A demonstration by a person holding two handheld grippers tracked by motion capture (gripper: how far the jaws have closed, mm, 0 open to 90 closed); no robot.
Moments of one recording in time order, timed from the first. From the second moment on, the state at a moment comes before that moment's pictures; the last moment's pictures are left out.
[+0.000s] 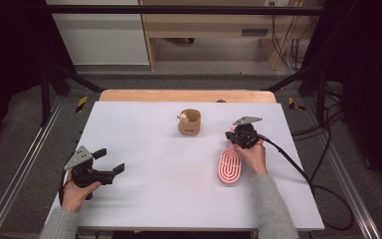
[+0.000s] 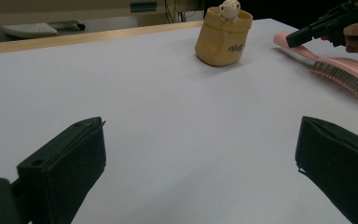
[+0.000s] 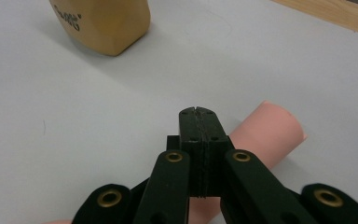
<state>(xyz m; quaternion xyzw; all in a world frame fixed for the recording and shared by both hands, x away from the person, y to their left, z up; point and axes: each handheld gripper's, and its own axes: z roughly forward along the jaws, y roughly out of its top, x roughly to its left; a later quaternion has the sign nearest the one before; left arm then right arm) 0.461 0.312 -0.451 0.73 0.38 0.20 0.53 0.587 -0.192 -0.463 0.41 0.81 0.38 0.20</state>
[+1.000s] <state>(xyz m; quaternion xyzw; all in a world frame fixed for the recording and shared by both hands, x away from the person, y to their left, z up) 0.460 0.312 -0.451 0.73 0.38 0.20 0.53 0.582 -0.207 -0.464 0.43 0.80 0.35 0.21</state>
